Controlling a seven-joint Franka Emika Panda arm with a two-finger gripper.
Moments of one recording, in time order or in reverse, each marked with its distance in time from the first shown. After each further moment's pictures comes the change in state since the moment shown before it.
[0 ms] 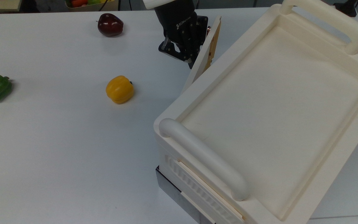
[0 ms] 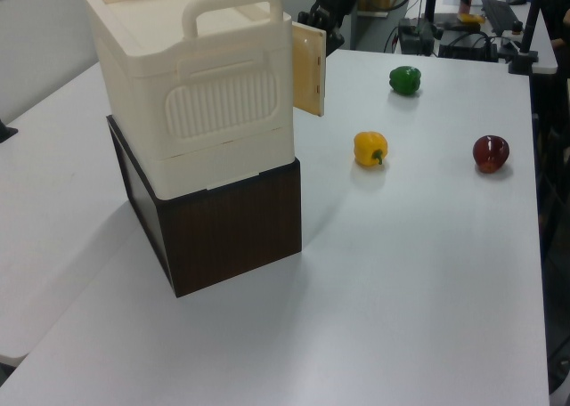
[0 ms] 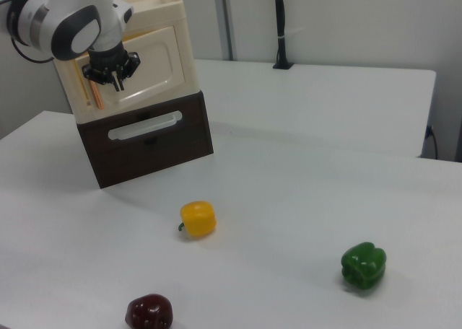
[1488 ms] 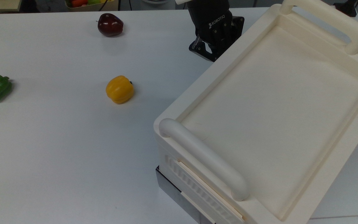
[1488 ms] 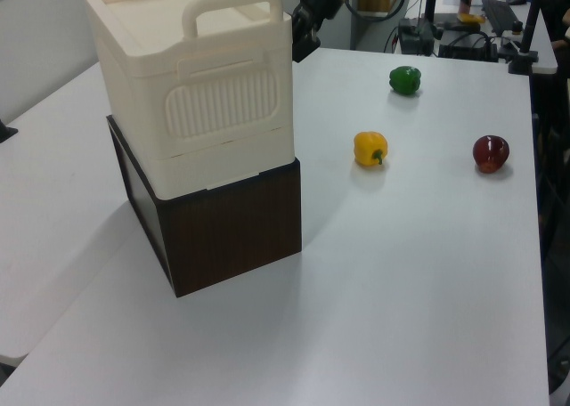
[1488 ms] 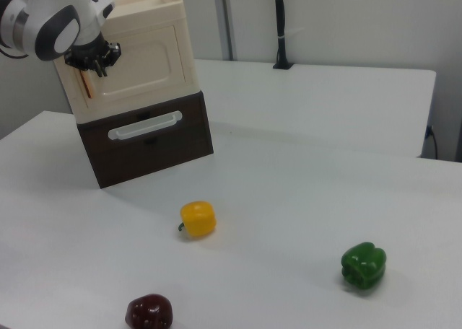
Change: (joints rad) arm 0.071 0.033 0.029 0.031 0.000 0.141 0.216
